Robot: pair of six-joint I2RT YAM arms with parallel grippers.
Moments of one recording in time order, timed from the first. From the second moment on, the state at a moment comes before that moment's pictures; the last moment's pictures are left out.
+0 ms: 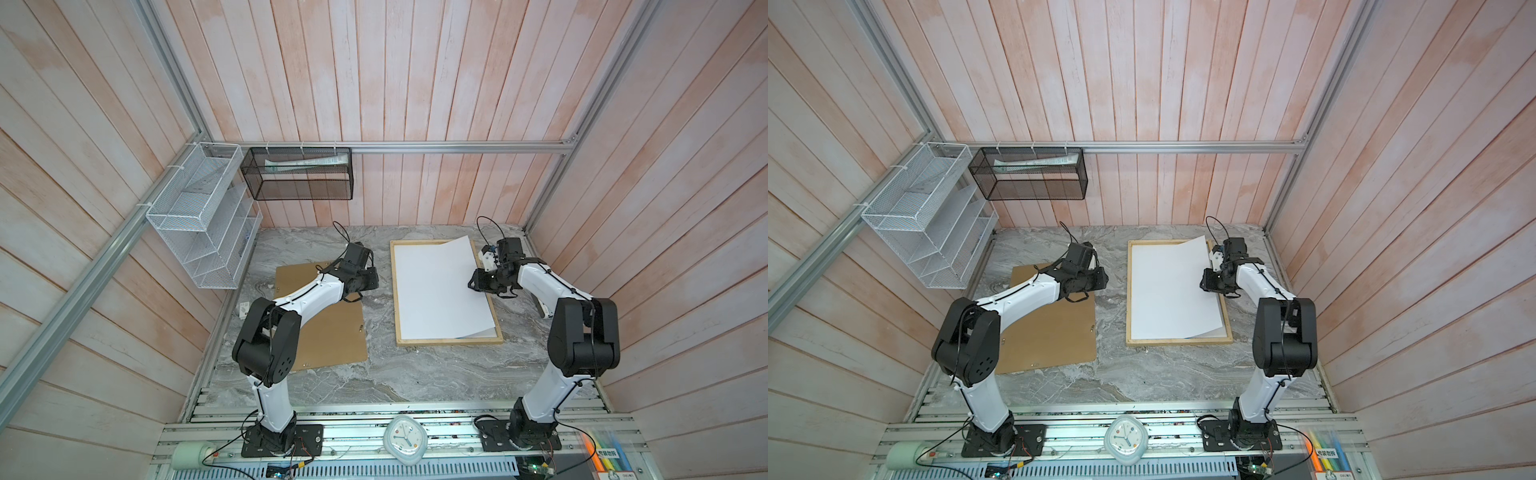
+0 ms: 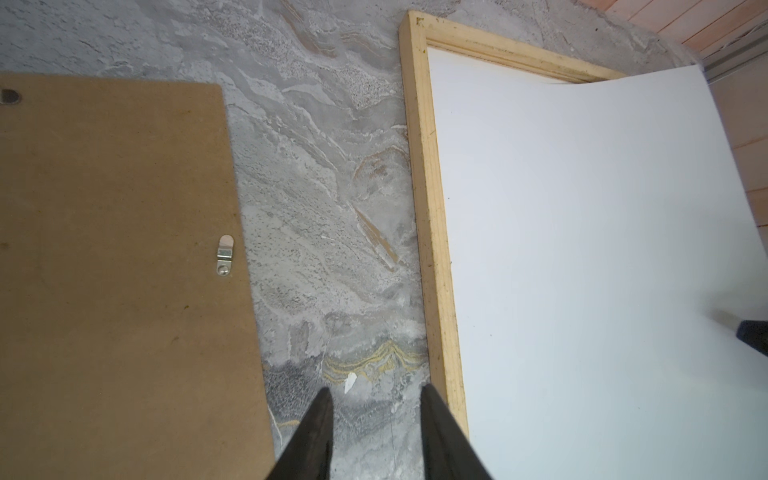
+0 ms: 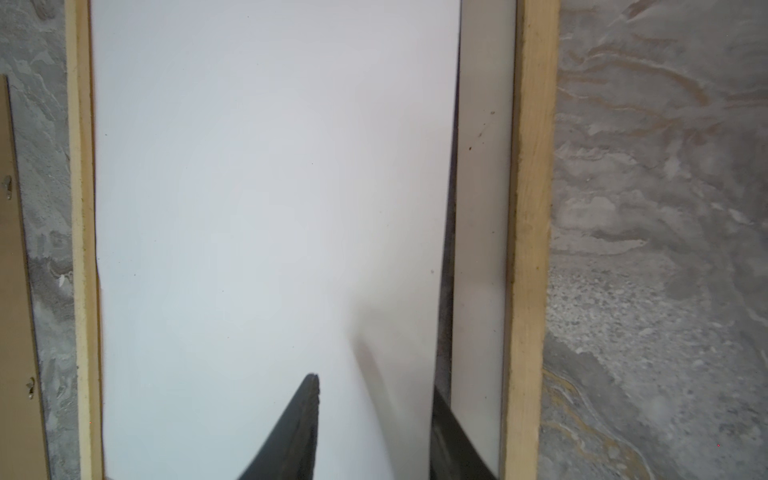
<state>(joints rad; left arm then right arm) -0.47 1.84 1.31 -0.33 0.05 -0.50 0.03 1.78 1.27 -0.62 -0.28 0.09</state>
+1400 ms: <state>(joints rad) -0.47 1.76 1.21 -0.46 -0.14 -0.50 0.03 1.77 1.24 -0.60 -0.12 0.14</state>
